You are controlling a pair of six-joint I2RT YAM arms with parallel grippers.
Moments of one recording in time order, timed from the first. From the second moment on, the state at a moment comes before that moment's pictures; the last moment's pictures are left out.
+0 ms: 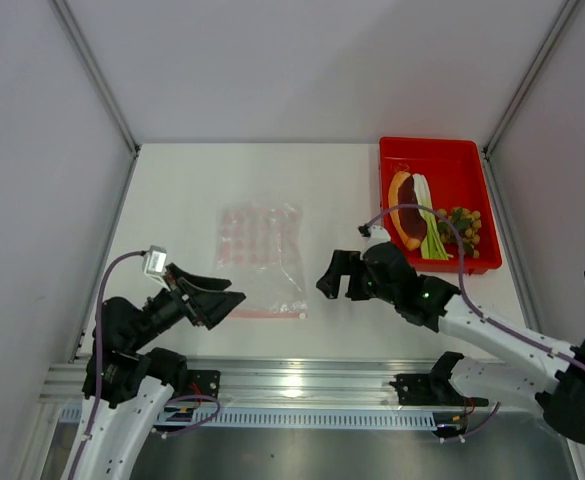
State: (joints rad) left arm -0.28 0.13 0.48 -0.30 0.62 -0.79; right arm 0.82 0.96 0.72 -0.34 0.09 0.72
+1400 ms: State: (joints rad) left arm -0.28 0.29 0.58 -0.60 0.56 -0.66; right arm 0.91 1.59 0.56 0.41 -0.08 0.89
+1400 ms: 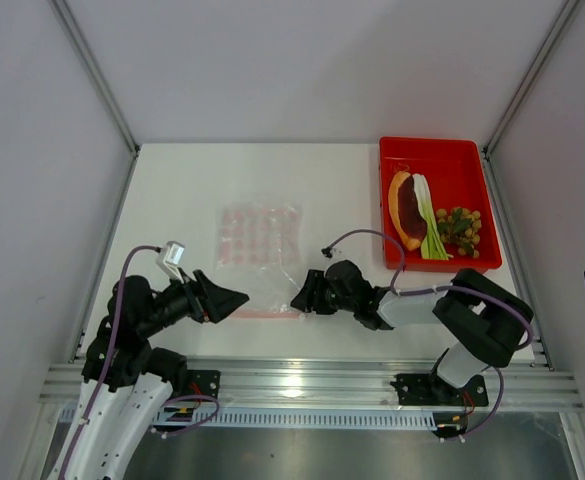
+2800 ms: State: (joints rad) left arm -0.28 0.11 0.48 -0.46 0.59 -0.88; right arm 0.83 1.23 0.51 0.58 -0.07 1.32
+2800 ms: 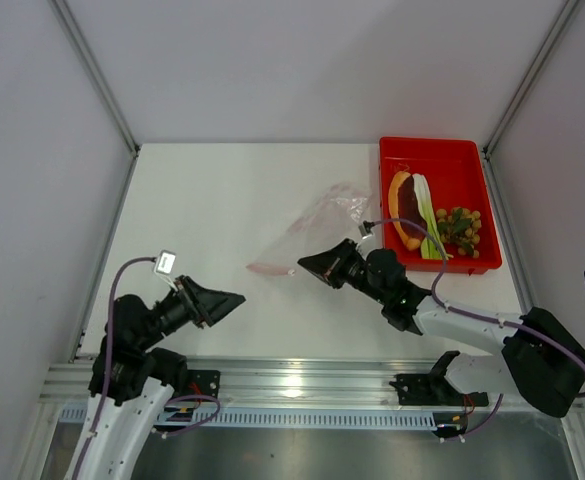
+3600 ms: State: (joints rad) left arm -0.28 0.55 0.21 0.04 0.60 -1.39; right arm 0.83 1.13 0.44 0.73 0.06 1.47
